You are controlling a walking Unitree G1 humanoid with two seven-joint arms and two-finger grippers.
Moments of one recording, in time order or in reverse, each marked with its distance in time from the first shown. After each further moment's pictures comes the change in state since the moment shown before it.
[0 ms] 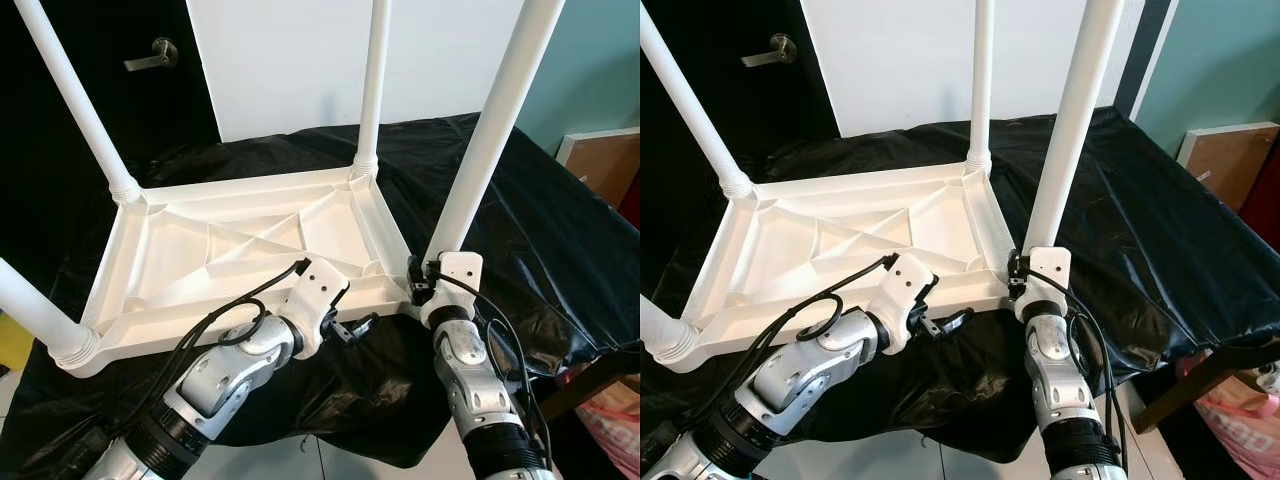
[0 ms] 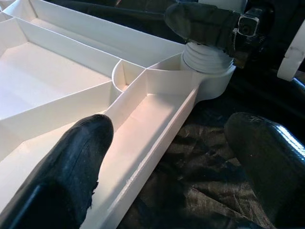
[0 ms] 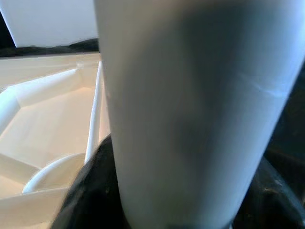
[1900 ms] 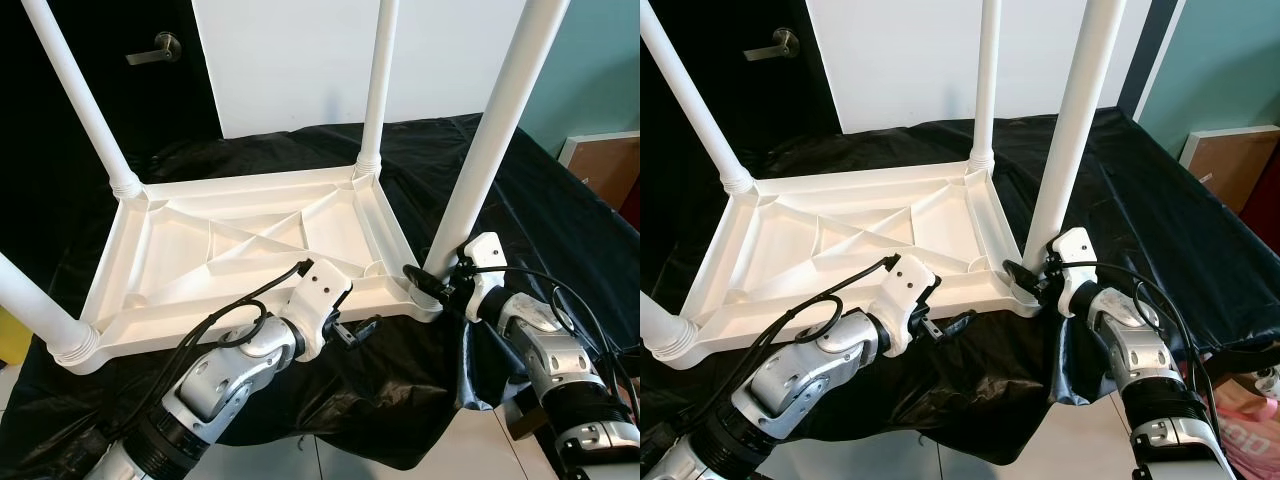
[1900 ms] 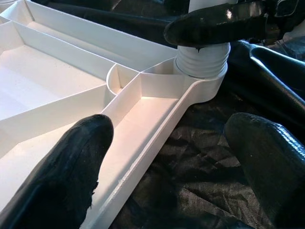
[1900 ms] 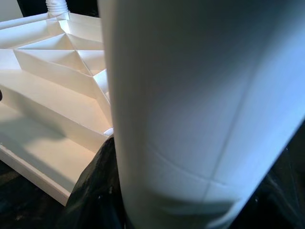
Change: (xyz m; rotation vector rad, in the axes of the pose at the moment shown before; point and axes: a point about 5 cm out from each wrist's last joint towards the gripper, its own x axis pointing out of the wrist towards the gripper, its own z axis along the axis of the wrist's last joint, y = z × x) left arm -0.003 -0.006 0.005 0.003 -0.007 -0.019; right arm 0.021 -0.054 0.018 -0.171 0.075 0.709
